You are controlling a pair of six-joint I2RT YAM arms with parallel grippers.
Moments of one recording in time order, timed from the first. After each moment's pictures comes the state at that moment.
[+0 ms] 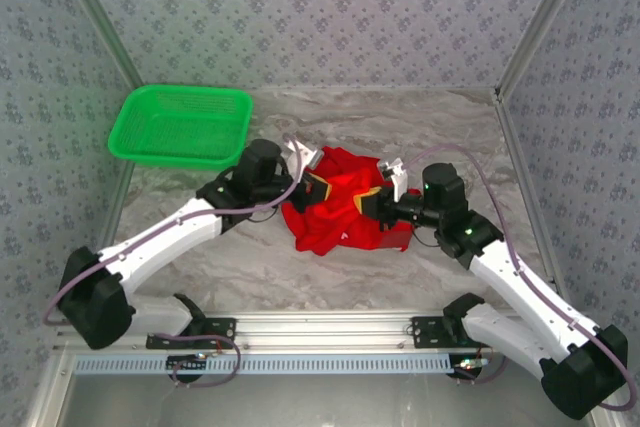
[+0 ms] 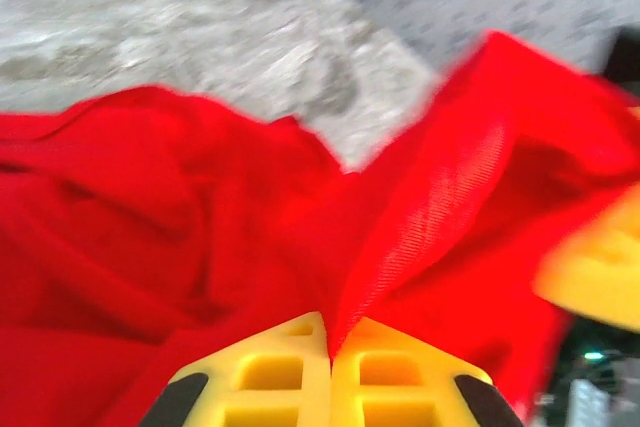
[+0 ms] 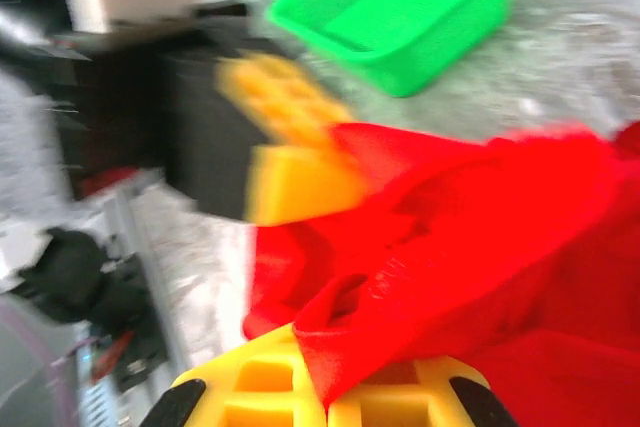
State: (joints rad) left arm -0.73 1.27 0.97 -0.16 0.47 -0.29; right arm 0.52 0.89 0.72 -0.23 -0.52 0.22
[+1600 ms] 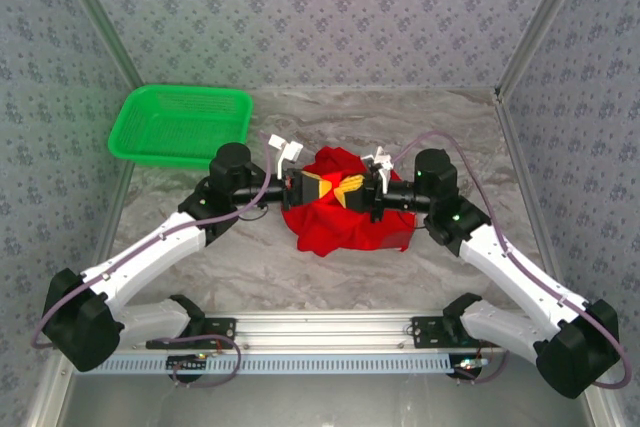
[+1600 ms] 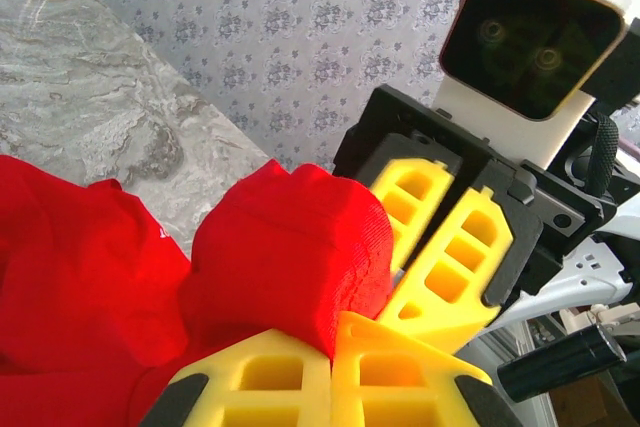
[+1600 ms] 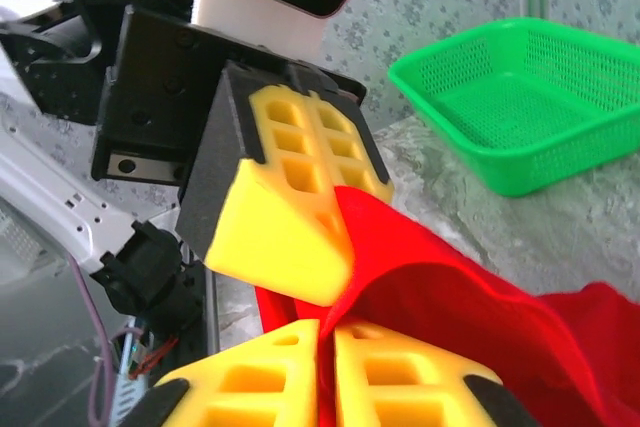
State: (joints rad) left arm -0.67 1.16 0.86 0.15 0.75 -0.62; right arm 0.56 1.01 0.79 0.01 -0.79 0.13
